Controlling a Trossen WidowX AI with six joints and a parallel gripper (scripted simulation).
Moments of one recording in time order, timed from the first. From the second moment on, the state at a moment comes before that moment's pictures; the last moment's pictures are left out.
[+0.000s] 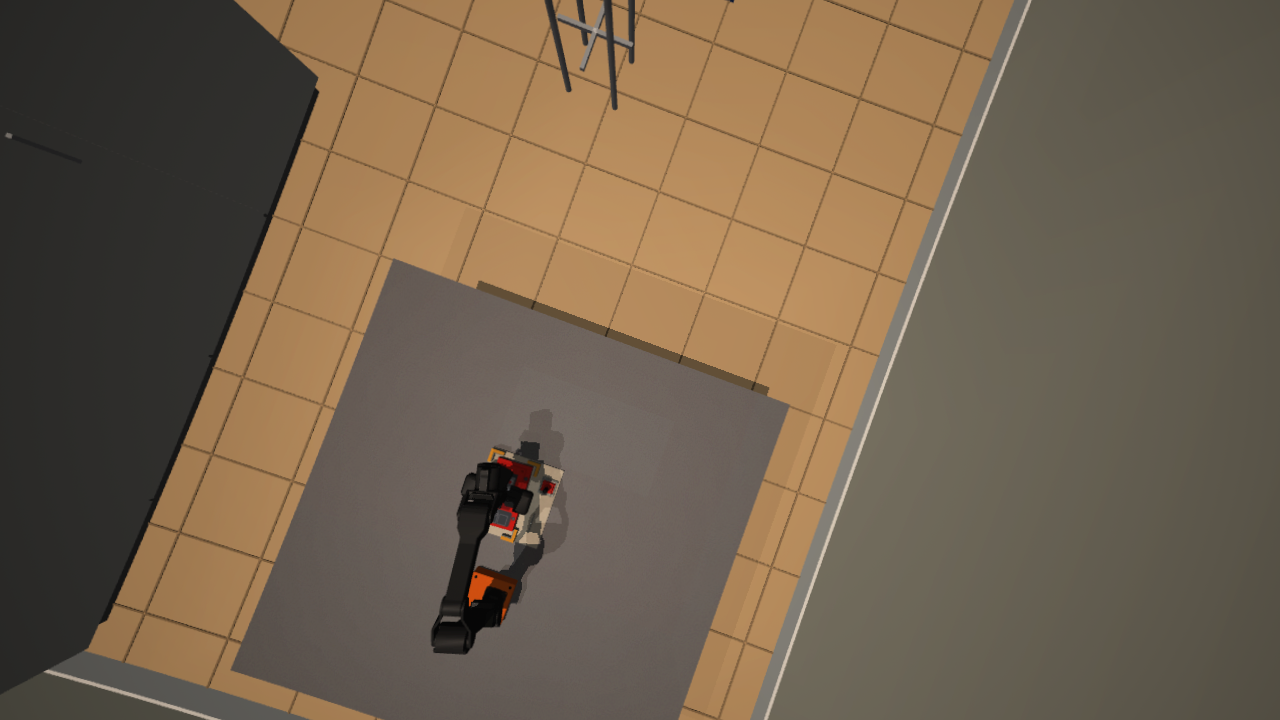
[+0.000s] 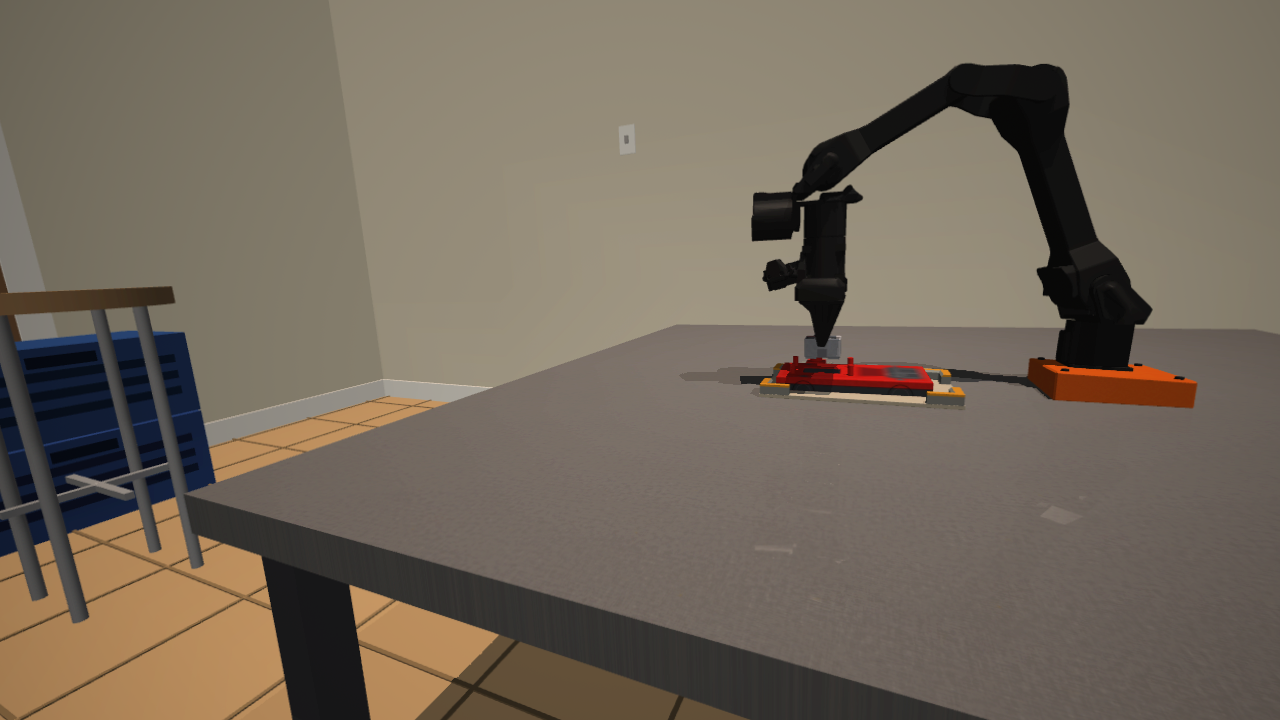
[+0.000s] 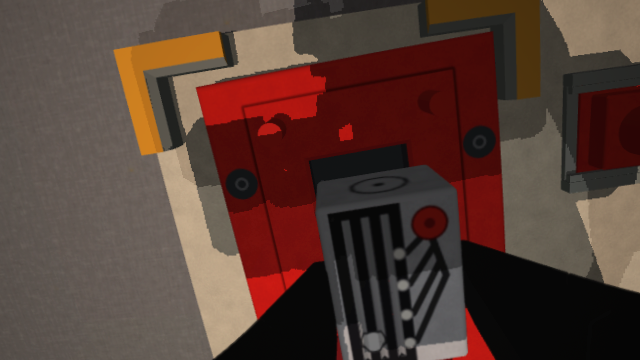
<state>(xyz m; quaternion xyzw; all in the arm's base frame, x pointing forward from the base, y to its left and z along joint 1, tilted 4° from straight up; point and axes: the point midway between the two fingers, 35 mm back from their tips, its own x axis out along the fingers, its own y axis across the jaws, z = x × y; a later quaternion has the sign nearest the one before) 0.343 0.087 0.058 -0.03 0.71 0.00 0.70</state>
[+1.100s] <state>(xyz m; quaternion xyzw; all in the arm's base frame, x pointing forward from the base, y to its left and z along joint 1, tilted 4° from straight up) 0.344 0.088 0.058 -0.04 0.71 0.01 0.70</state>
